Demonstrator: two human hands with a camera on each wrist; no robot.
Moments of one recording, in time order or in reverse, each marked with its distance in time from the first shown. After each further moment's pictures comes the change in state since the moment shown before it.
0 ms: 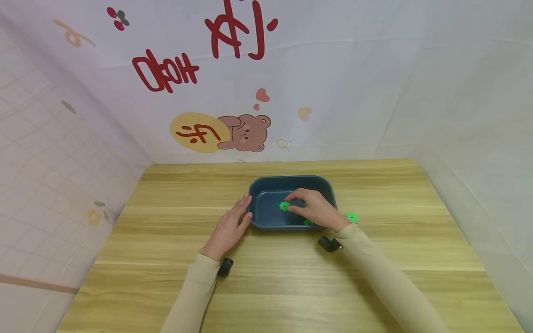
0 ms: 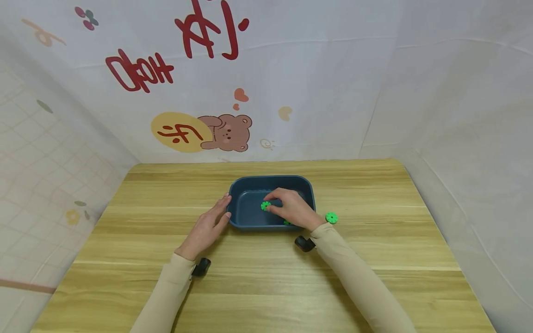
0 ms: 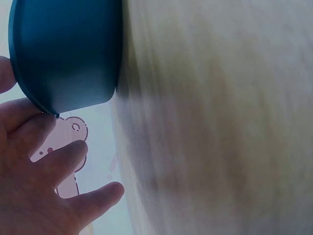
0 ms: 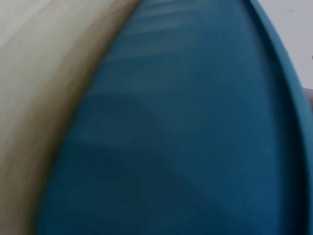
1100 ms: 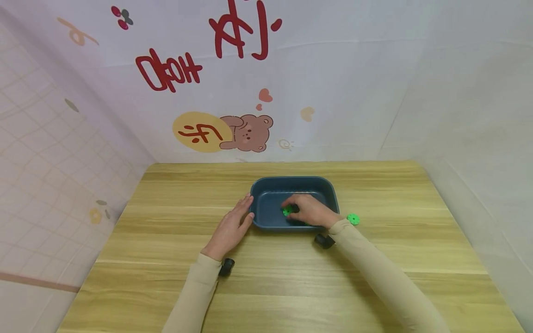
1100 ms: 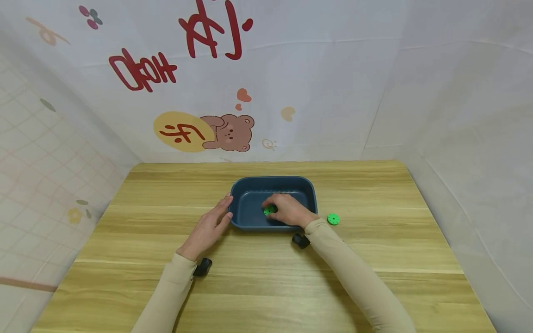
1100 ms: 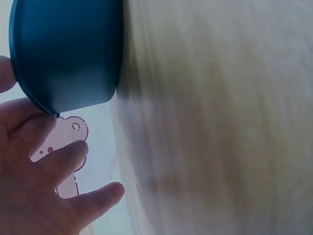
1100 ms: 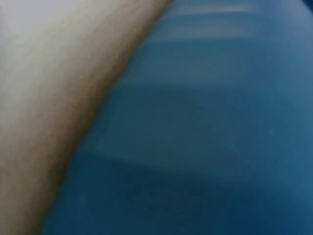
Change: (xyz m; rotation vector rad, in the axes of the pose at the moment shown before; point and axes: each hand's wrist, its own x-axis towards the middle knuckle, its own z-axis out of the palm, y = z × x) left_hand -0.001 0.000 -0.002 -0.019 -0.012 0.008; right_hand 0.022 0.010 0.016 -0.238 -0.201 0.018
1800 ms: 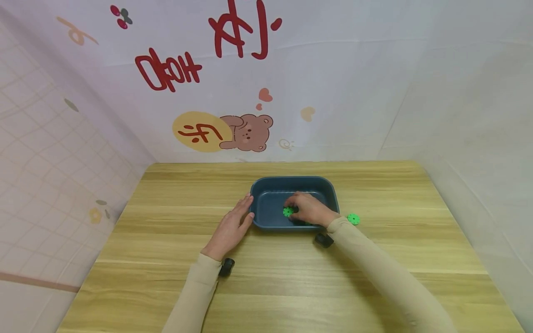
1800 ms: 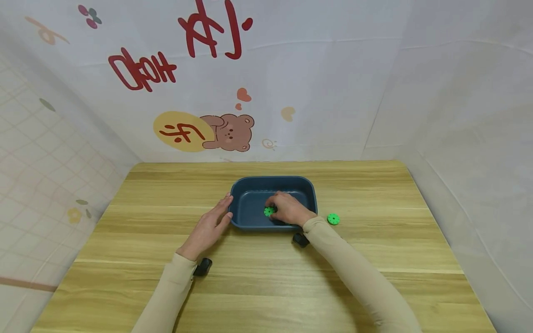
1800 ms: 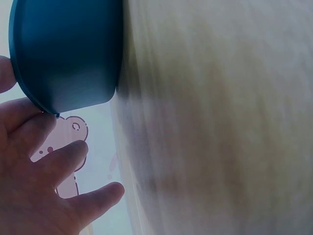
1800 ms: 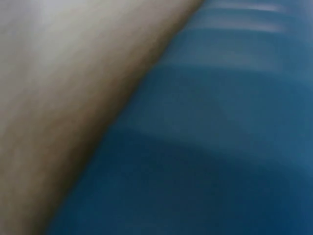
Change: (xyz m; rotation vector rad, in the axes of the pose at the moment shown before) left_hand 0.001 -0.001 0.002 -0.001 0.010 0.001; right_hand 0.004 0.004 0.002 -0.064 0.010 -0.027
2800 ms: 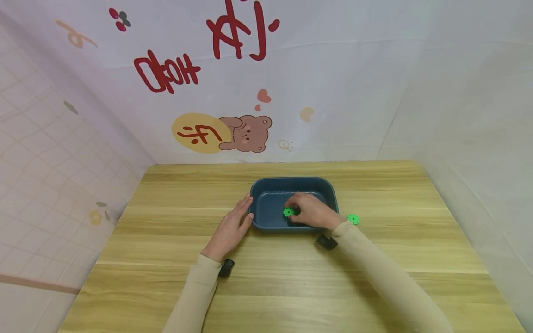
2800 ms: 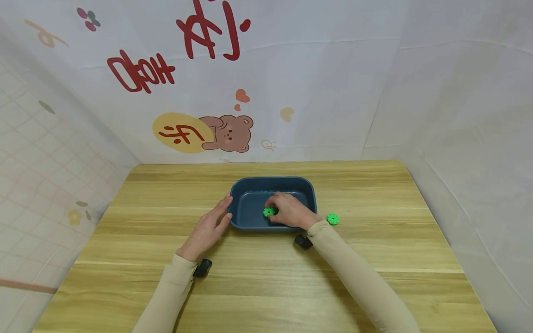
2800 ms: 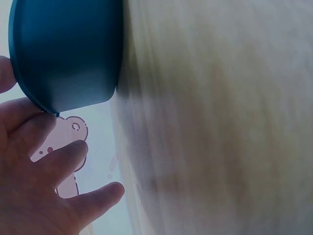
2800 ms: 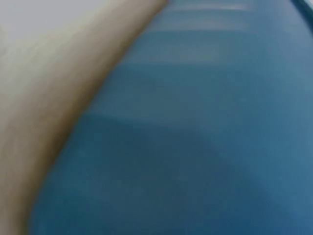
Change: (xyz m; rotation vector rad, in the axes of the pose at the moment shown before) left_hand 0.000 0.001 0.000 0.014 0.004 -0.005; right_hand -0.014 -0.002 -0.006 0.047 0.038 -0.005
